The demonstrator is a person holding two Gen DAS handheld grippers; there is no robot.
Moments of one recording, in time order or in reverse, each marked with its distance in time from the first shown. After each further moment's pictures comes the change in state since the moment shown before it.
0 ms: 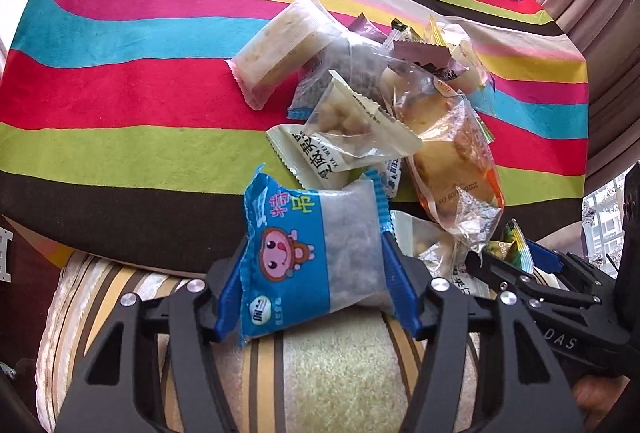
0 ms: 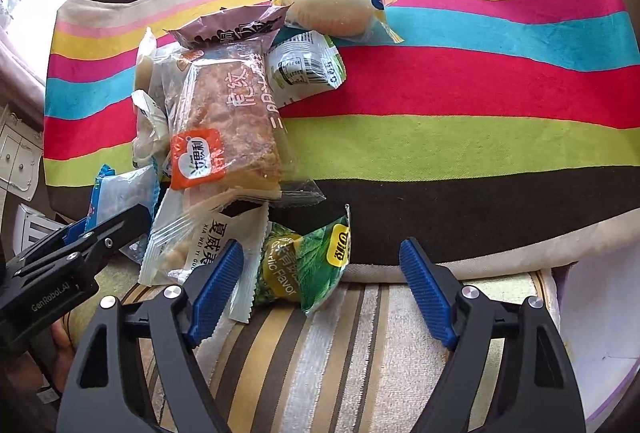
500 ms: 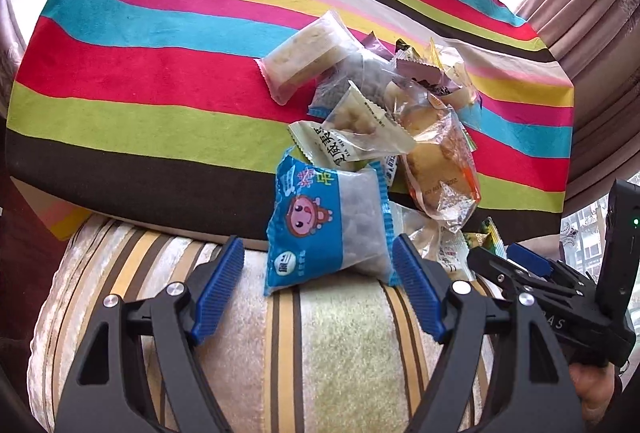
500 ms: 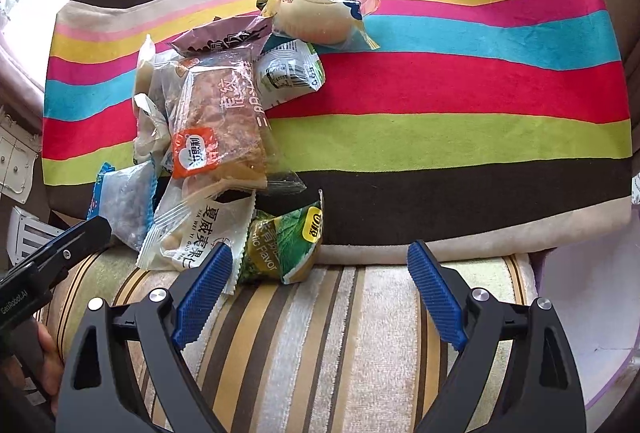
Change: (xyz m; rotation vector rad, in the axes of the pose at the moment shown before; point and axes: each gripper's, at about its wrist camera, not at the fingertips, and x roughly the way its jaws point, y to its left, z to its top) left arm -0.028 0.018 -0.014 -0.069 -0.023 -0.051; right arm -0.017 -0.003 -0.009 0.007 -0.013 -0.046
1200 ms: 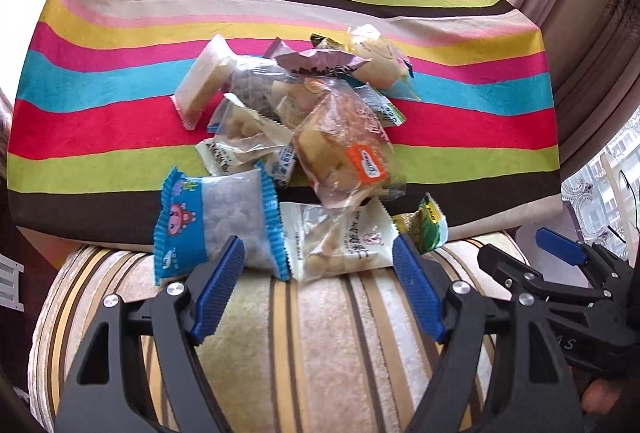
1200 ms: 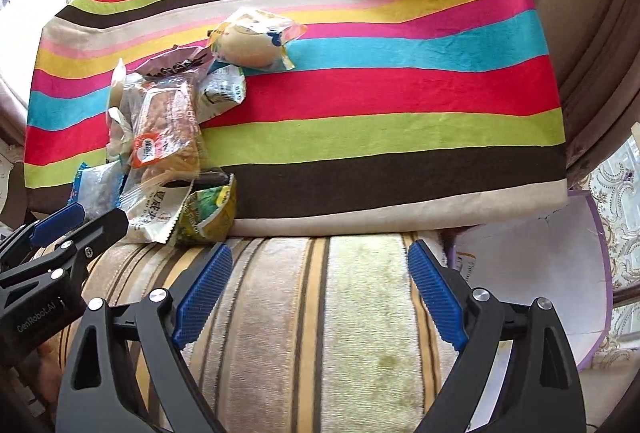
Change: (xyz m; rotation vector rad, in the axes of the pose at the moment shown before) left arm -0.008 -0.084 -0.022 0.175 -0.055 0.062; right arm -0.046 -0.034 -0.029 0.018 -0.074 -0.110
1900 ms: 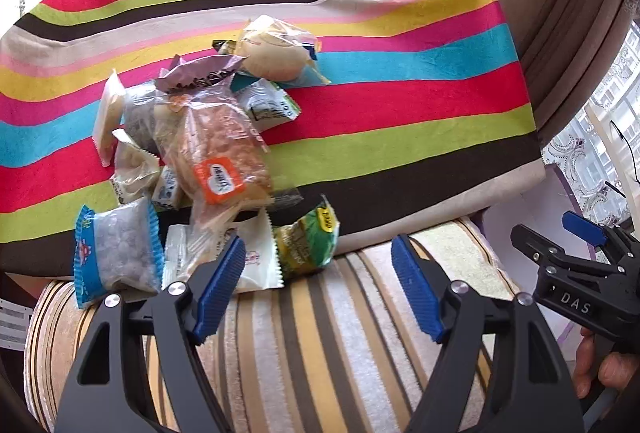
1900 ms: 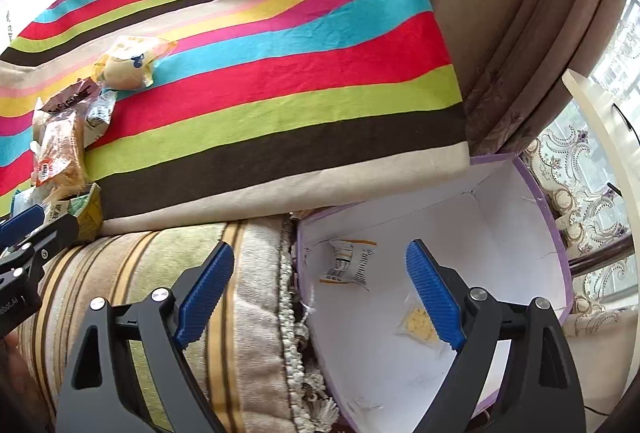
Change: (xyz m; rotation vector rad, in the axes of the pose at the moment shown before) left arm 0.022 -0.088 0.007 0.168 0.031 -0.008; right arm -0.015 -0.107 -0.020 0.119 -0.031 -0.175
